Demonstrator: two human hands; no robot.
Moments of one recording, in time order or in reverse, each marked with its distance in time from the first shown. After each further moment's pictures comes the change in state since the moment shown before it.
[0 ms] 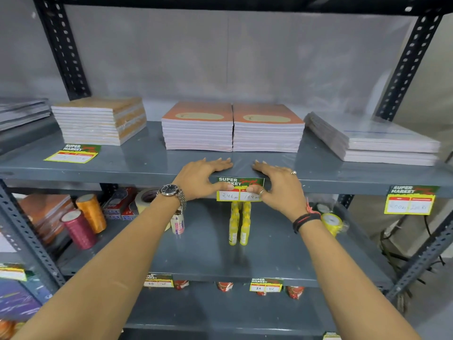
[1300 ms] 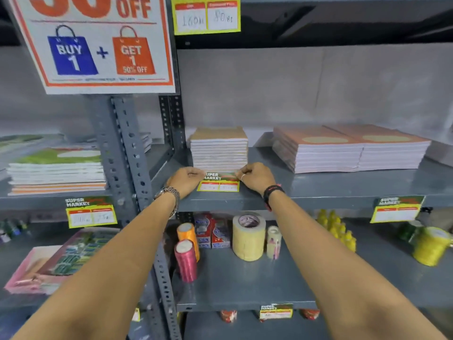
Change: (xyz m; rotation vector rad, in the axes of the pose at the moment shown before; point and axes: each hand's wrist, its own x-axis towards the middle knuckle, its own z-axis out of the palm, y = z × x) left_hand -0.138 -0.333 -0.150 -0.473 0.172 -0.598; right_hand 0.175 -0.331 0.173 0.401 -0.024 0.385
